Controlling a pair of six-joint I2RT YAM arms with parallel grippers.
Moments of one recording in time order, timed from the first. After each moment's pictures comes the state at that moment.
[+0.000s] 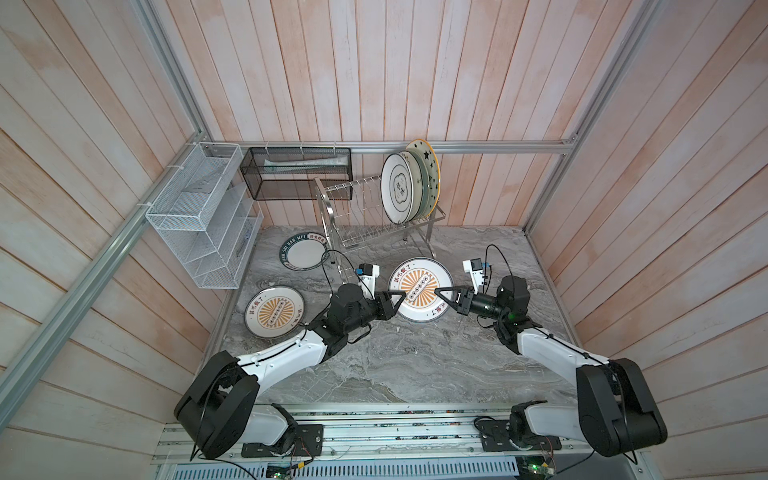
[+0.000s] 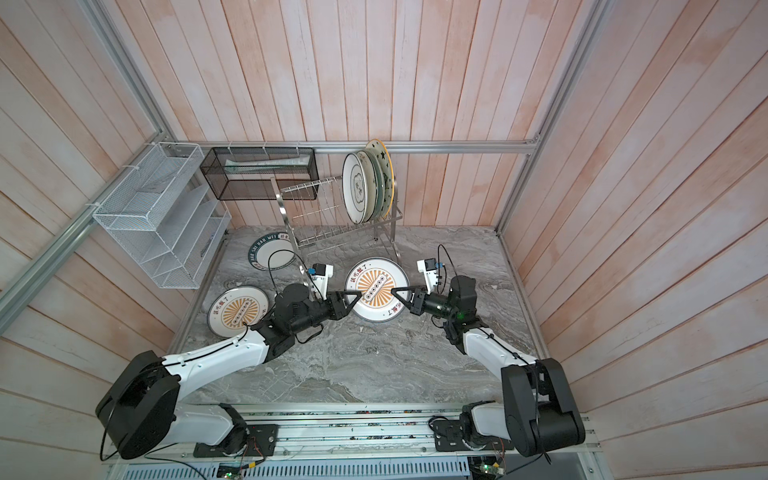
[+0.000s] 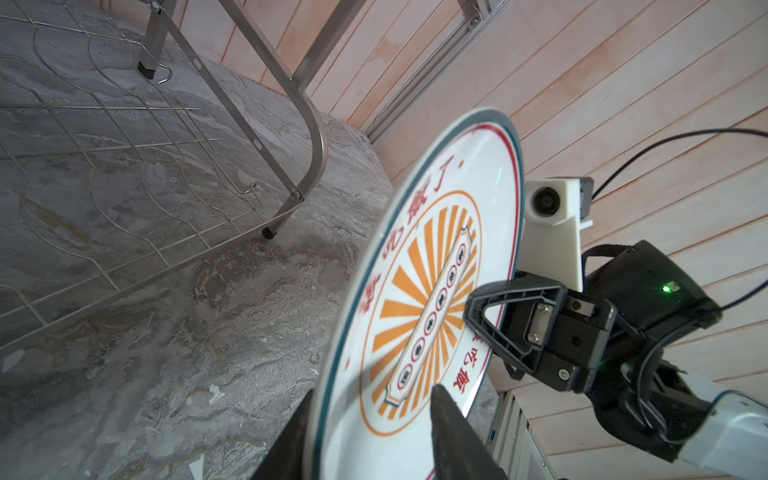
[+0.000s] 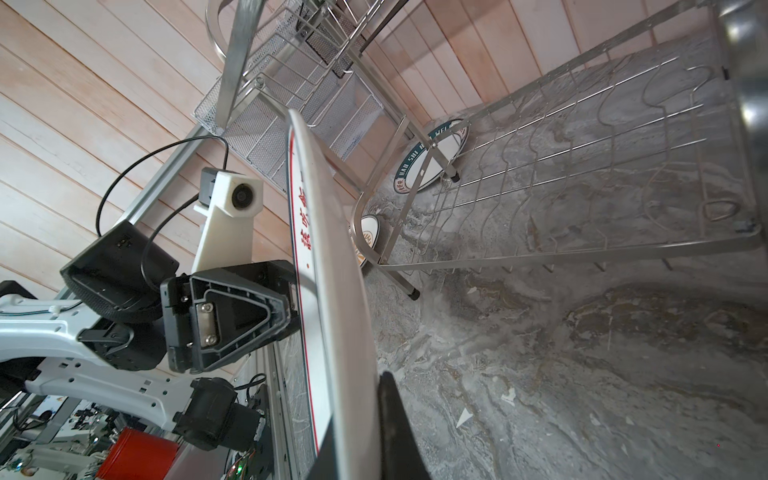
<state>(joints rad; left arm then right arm) -0.68 1.38 0.72 0.43 0.25 -0.72 0.21 1.31 0.55 0.60 -0.93 0.65</state>
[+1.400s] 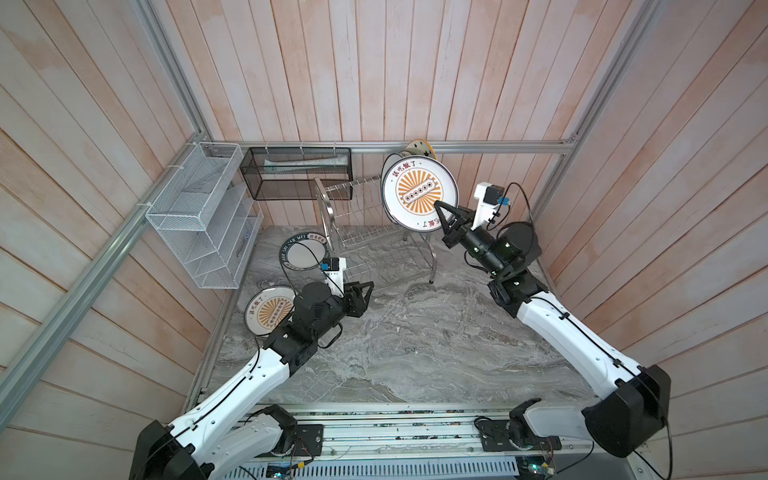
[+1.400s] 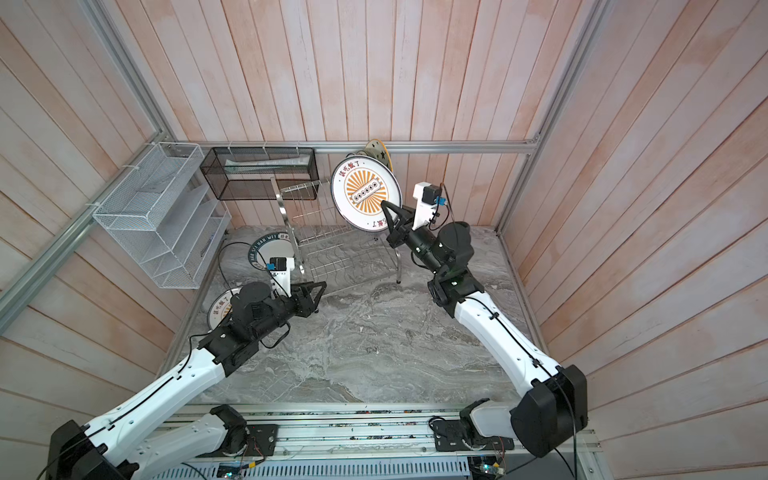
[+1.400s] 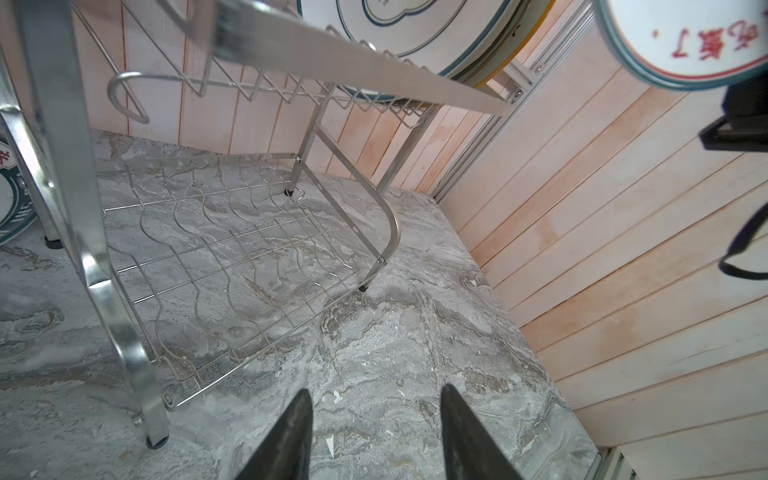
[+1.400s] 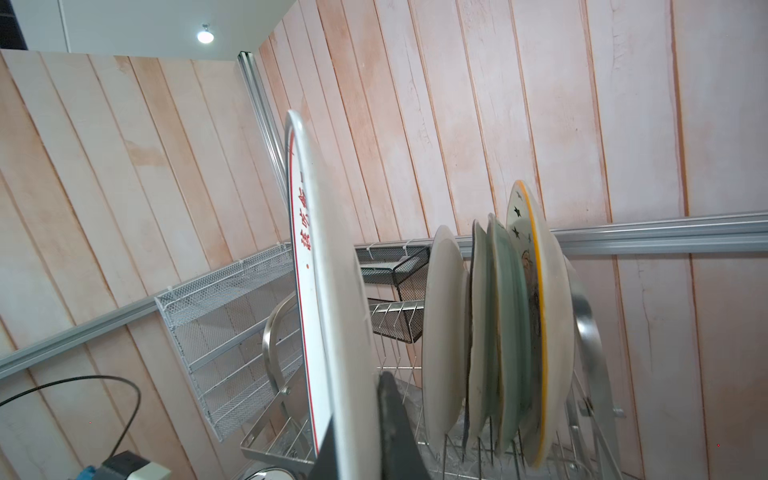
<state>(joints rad) -0.58 1.00 0.75 0.01 0.07 -0.50 0.51 1.37 1.24 0.43 -0.21 0.36</state>
